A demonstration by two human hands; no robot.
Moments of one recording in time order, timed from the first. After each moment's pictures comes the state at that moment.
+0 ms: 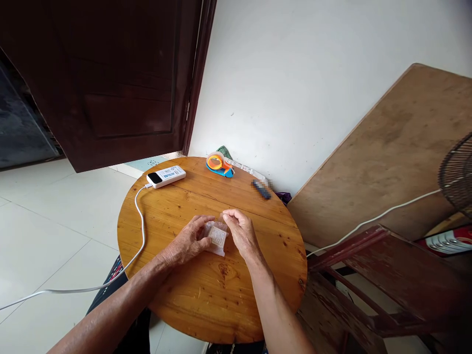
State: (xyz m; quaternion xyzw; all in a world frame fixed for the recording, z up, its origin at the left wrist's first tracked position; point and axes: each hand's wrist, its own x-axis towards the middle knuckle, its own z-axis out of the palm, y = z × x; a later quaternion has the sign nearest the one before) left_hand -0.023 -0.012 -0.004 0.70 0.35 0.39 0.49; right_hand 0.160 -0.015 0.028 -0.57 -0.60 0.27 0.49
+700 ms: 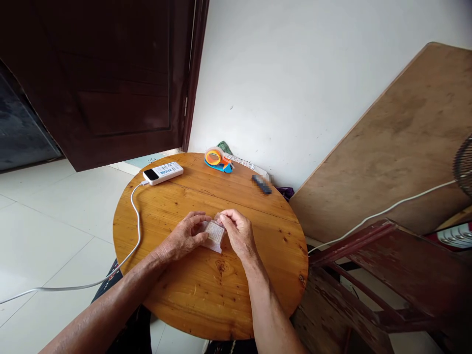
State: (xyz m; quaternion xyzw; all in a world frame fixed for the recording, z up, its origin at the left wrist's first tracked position) left_hand -0.026 -0.012 -0.004 0.68 0.36 0.39 0.50; right_hand 0.159 -0.028 0.026 -0.53 -0.62 0.29 0.50
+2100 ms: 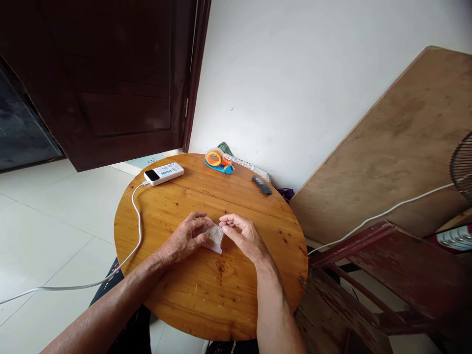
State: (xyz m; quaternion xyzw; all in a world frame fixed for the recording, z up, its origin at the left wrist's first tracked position) left_hand -0.025 -0.015 0.000 0.72 0.36 0.39 0.45; right_hand 0.180 -0.040 0.047 -0.53 -0.68 0.33 0.37
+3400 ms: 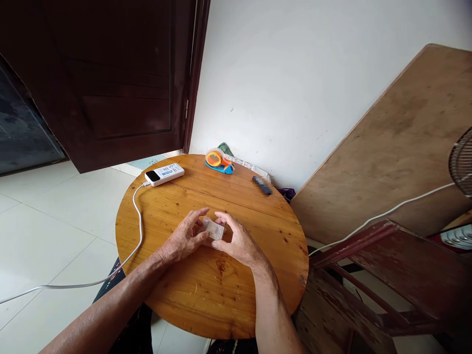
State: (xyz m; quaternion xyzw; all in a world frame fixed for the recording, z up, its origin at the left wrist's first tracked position) left_hand -0.024 -0.017 -0.003 0.66 0.38 0.41 0.51; right_hand 0.170 -0.046 0.039 -0.53 -0.73 0.30 0.33
